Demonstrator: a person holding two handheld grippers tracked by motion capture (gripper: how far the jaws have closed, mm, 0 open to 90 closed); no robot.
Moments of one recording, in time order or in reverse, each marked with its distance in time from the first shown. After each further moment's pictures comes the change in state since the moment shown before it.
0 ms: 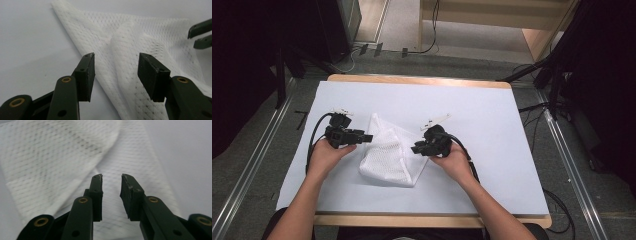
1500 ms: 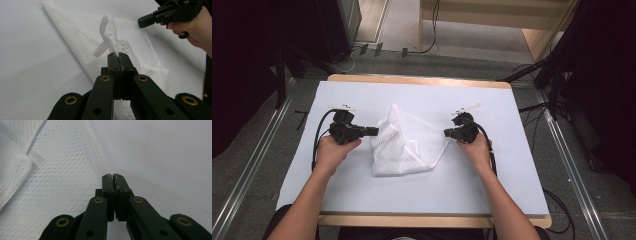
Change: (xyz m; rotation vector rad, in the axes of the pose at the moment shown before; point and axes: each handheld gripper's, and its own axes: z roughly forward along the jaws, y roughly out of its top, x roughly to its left) left arm -0.011 0.010 -0.010 -0.138 -0.189 0.050; right arm -0.087 -0.023 -0.027 0.013 -0.233 0.219
